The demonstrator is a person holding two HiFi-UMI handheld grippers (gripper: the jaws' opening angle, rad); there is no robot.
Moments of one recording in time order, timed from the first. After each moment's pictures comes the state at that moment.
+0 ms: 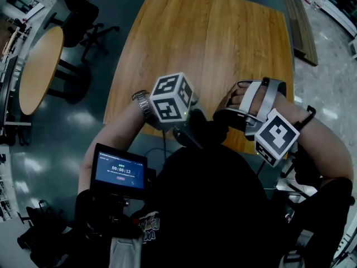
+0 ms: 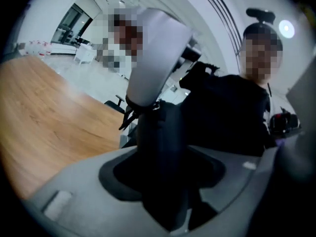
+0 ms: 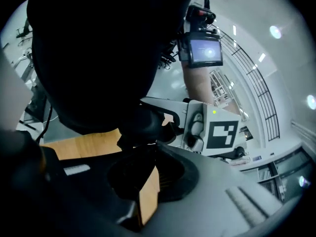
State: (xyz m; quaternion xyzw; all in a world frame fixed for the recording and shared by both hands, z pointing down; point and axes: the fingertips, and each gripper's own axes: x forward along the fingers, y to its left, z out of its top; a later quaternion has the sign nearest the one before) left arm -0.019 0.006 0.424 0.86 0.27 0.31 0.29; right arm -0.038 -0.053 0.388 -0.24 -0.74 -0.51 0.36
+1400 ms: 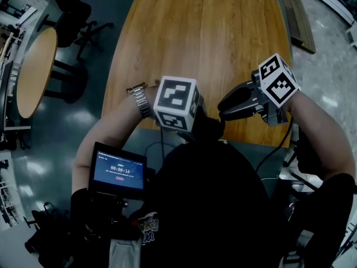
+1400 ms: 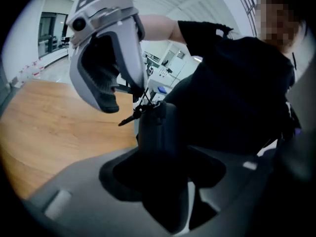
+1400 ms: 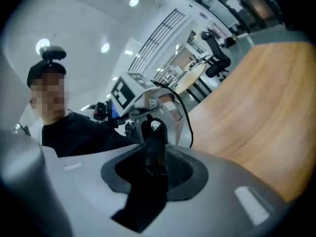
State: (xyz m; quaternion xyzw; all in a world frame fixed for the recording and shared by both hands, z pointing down) left arm -0.034 0.005 0.442 0.83 0.24 0.48 0.16; right arm -0.027 -0.069 0.396 -0.22 -0.85 0.38 0.28
